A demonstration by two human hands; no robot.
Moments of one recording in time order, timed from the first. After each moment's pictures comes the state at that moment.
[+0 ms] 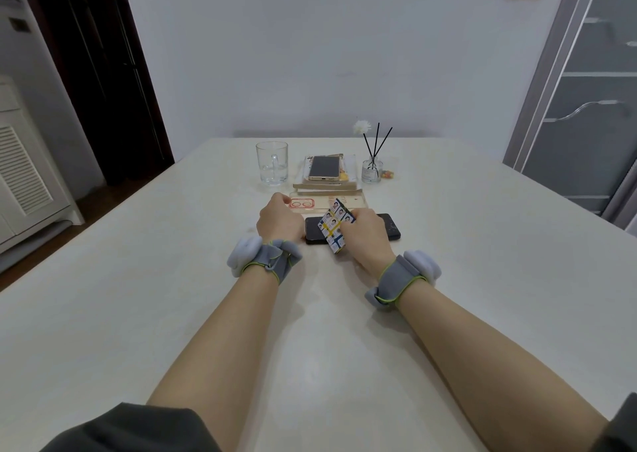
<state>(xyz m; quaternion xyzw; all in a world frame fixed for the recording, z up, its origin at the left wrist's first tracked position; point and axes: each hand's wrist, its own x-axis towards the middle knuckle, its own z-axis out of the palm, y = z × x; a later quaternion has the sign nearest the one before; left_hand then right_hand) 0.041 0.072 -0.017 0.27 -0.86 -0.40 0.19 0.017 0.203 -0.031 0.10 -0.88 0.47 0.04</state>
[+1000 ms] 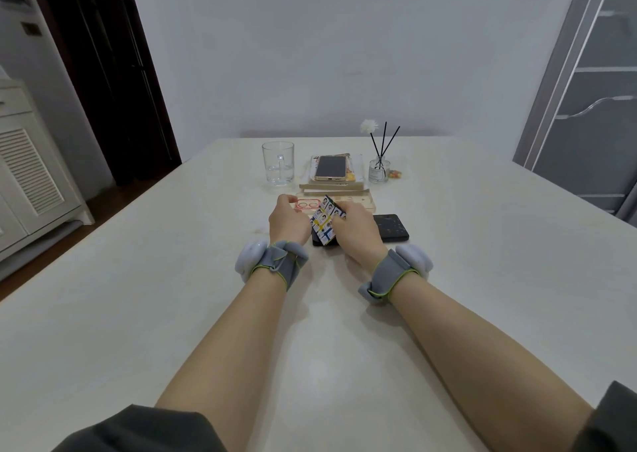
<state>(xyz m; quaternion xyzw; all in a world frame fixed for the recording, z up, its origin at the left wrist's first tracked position) 0.027 0.069 -0.027 0.25 -0.78 -0.54 0.20 0.013 0.179 -0.025 0.16 -0.90 0.41 0.04</state>
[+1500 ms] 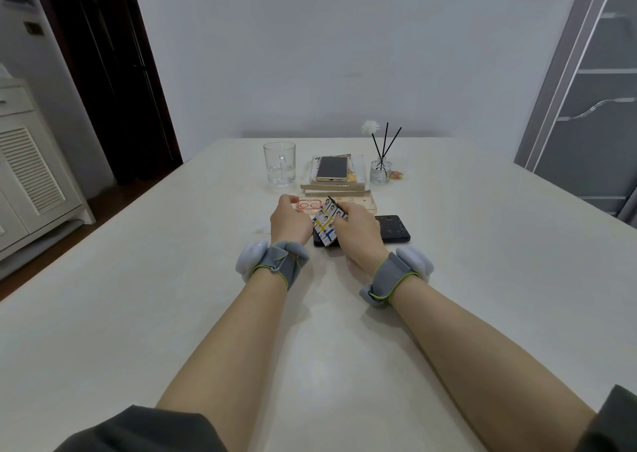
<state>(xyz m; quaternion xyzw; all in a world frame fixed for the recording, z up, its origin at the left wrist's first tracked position) 0.026 0.069 -0.027 0.25 -0.78 -0.55 0.20 0.010 0.178 -0.030 0.15 -0.91 0.38 0.07</state>
